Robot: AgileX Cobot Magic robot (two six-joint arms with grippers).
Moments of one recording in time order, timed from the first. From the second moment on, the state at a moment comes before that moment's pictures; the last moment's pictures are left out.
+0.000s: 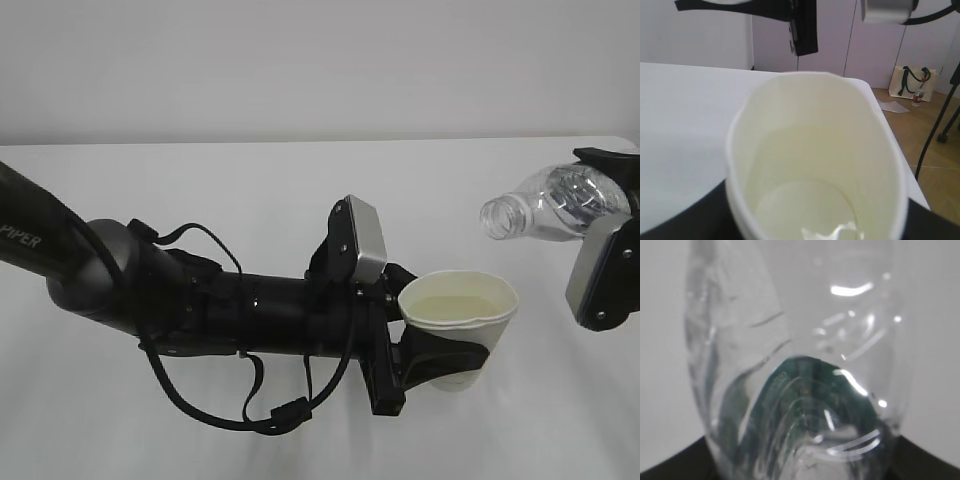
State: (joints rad) left arm -0.70 2.19 -1.05 0.97 -1.08 -0.50; right arm 0.05 1.43 -0.35 -0.27 -0.87 -1.33
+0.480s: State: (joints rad) left arm -0.70 2.19 -1.05 0.91 -1.06 -0.50; right arm 0.05 1.43 -0.35 -0.27 -0.88 -1.07
